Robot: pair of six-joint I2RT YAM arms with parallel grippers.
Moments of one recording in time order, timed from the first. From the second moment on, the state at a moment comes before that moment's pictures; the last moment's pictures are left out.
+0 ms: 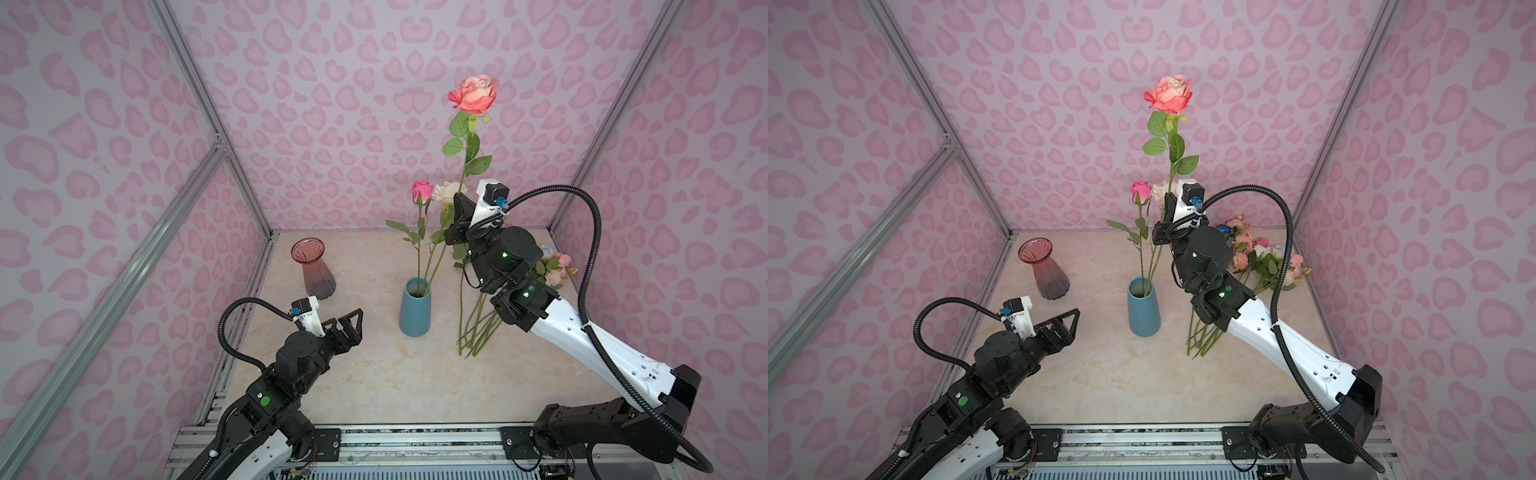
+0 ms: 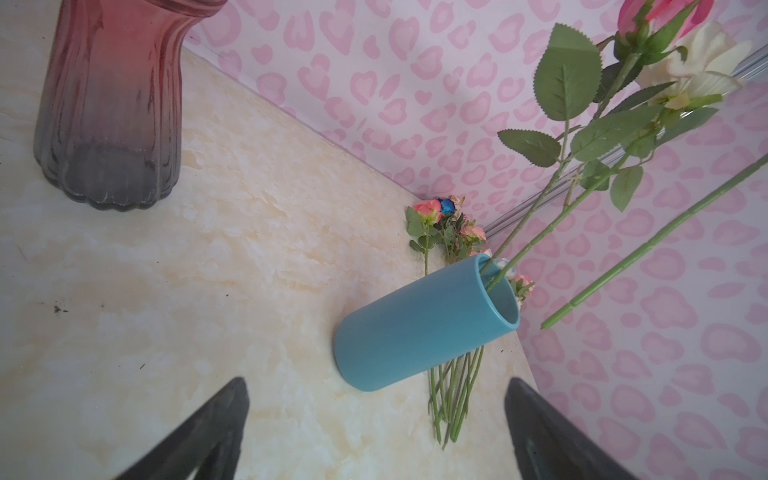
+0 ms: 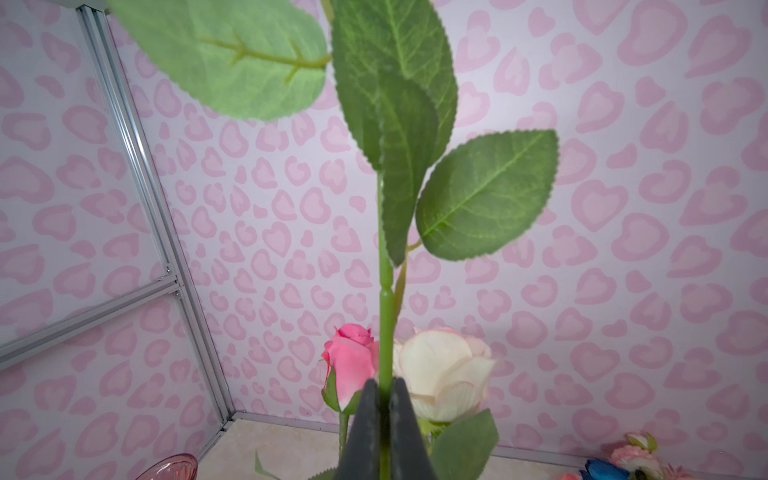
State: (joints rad) left arm -0.65 0.48 0.53 -0.34 -0.23 -0.82; right arm 0.76 1.37 1.38 0.25 0.49 0.04
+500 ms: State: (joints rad) left arm -0.65 0.49 0.53 -0.35 -0.23 -0.81; right arm 0.79 1.49 1.34 0.36 0.44 -0.04
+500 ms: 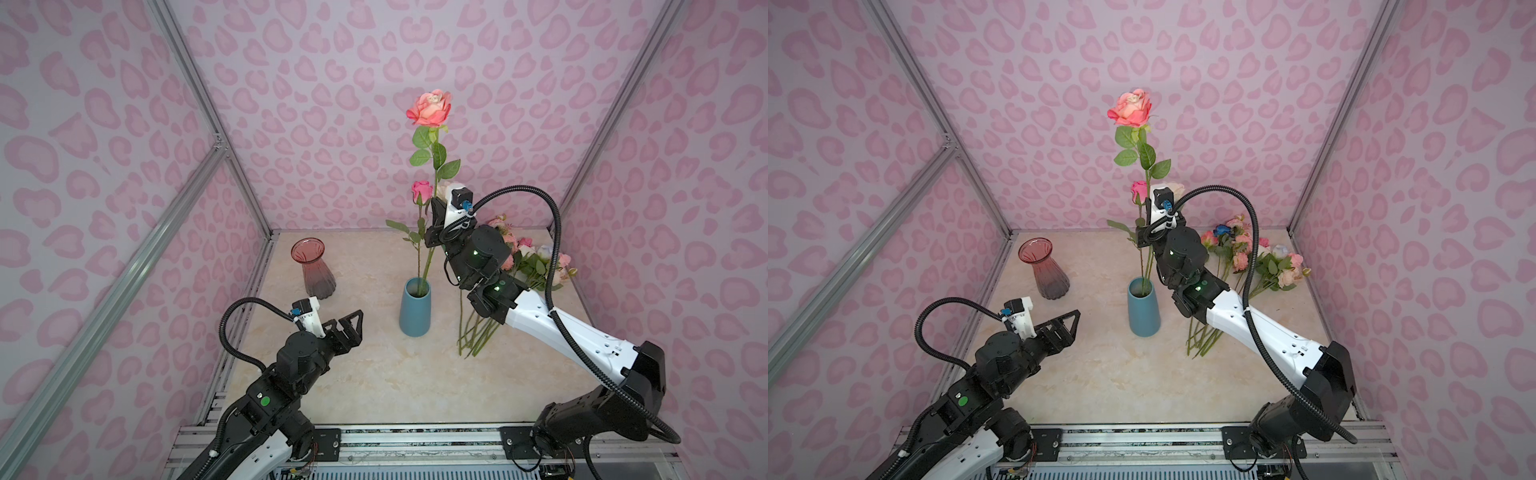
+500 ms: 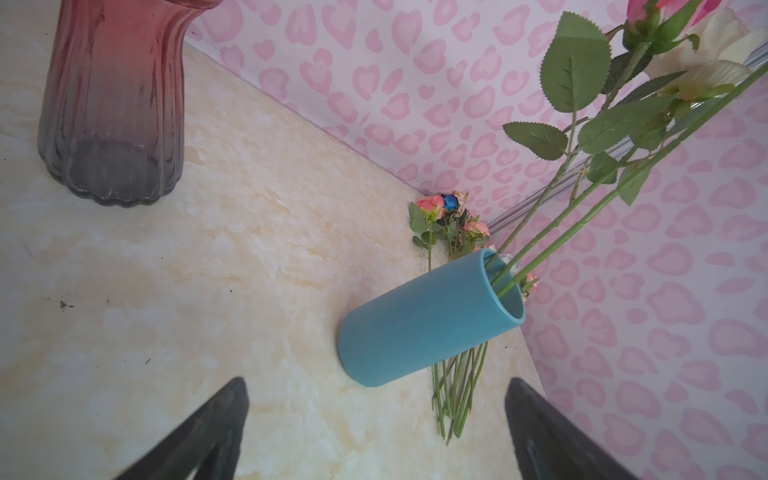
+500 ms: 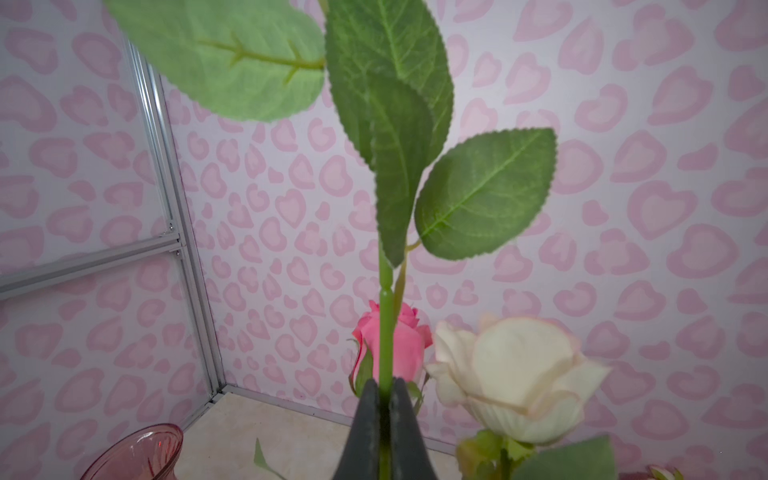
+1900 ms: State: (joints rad) left arm -0.65 0.57 0.48 -0.31 -0.21 -0.84; right arm 0.91 1.42 0.98 0.46 0.44 0.03
